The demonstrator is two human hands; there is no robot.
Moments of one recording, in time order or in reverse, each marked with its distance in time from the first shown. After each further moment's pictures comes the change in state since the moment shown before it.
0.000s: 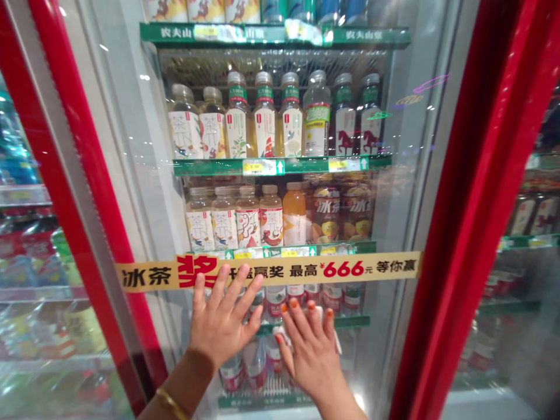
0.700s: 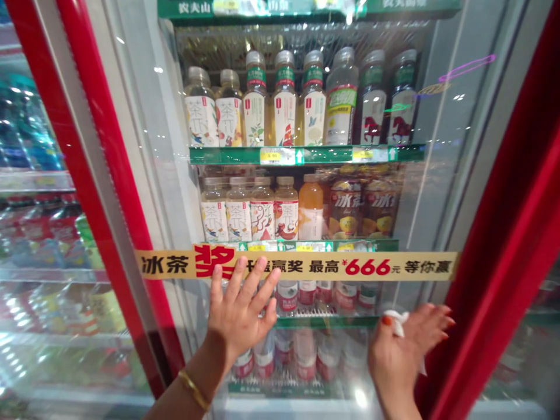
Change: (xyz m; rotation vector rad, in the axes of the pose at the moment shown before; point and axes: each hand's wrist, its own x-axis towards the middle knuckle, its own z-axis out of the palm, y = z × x) left_hand -0.001 0.004 0.002 0.012 0.031 -0.017; right_hand -0.046 0.079 -0.003 -0.062 0.080 0.637
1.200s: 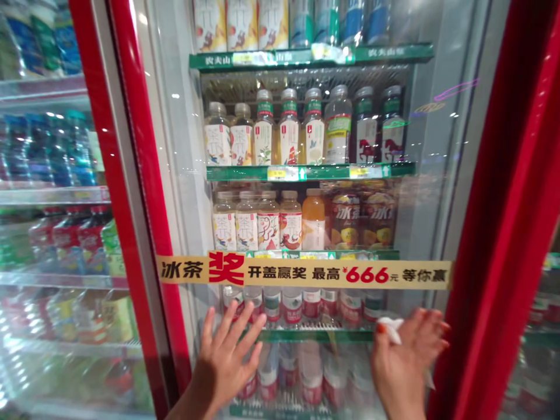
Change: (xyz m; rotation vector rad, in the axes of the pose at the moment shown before) left_hand -0.079 -0.006 -0.022 -0.078 -0.083 -0.050; right_hand 0.005 -0.001 -0.001 -0.008 -0.032 -0.019
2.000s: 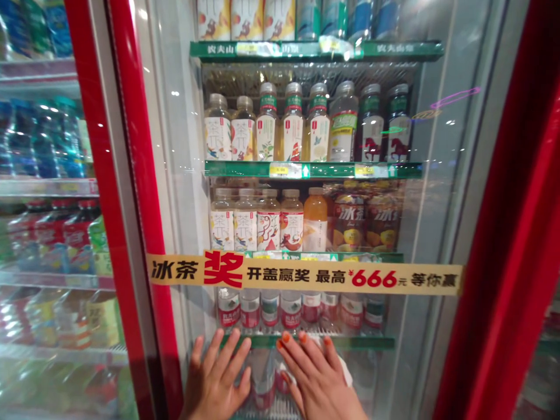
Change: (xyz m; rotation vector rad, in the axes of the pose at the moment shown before) left_hand -0.061 0.004 0.019 0.017 0.086 -0.065; right_hand -0.019 -0.091 -0.003 0.036 -0.104 -0.918
